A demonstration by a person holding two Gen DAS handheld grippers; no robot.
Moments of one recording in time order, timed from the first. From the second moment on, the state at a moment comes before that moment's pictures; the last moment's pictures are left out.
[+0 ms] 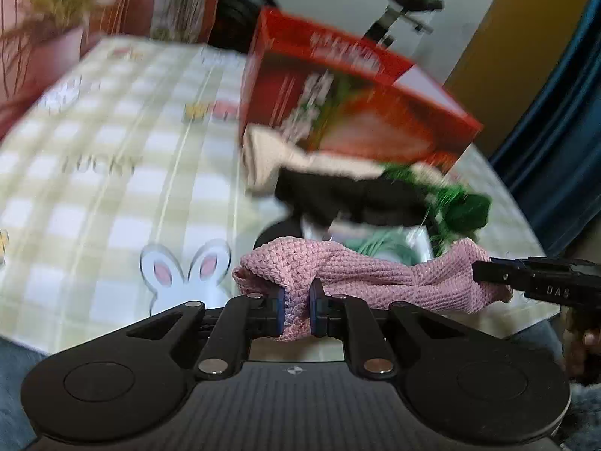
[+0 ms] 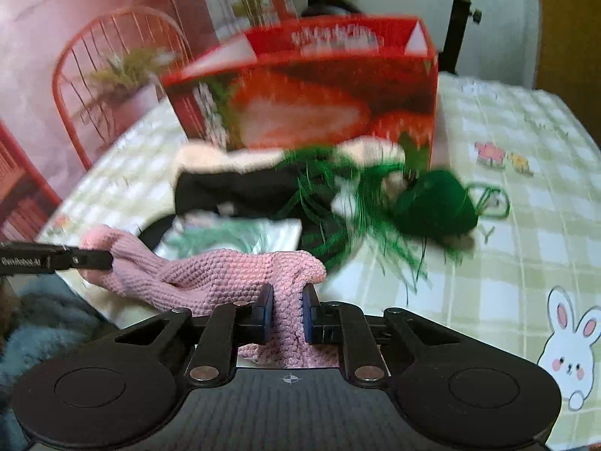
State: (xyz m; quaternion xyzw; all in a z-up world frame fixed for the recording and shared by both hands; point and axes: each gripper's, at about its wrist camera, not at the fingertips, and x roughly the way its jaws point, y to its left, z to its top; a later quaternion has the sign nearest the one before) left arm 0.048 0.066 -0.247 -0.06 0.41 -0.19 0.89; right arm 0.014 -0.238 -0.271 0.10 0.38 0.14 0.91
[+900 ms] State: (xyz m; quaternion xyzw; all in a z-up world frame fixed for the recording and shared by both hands) left arm 0.190 -0.008 -0.111 -0.02 0.30 -0.20 0.93; right arm 0.159 -0.305 -0.143 0.07 0.24 0.10 0.96
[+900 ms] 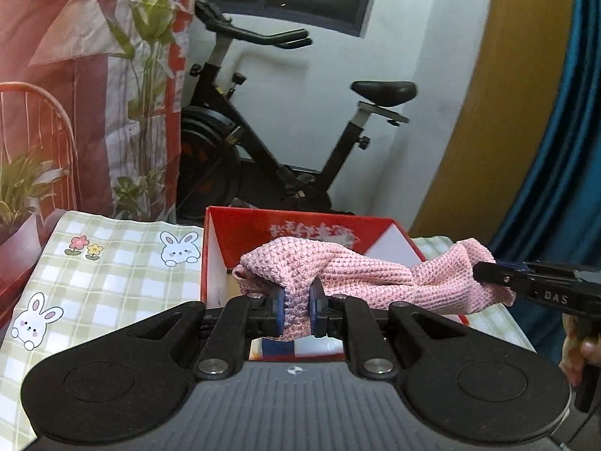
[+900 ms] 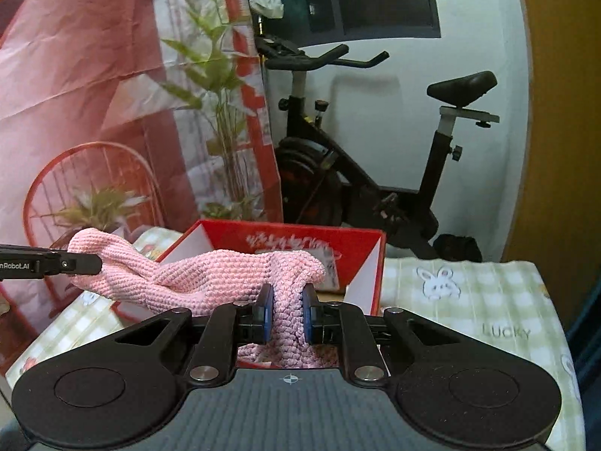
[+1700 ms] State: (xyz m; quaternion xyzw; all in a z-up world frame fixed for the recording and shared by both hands) left arm 0.254 -0.030 -0.148 0.07 0.35 -0.18 0.91; right arm 0.233 -0.273 -0.181 -0.03 0.30 0.11 0.95
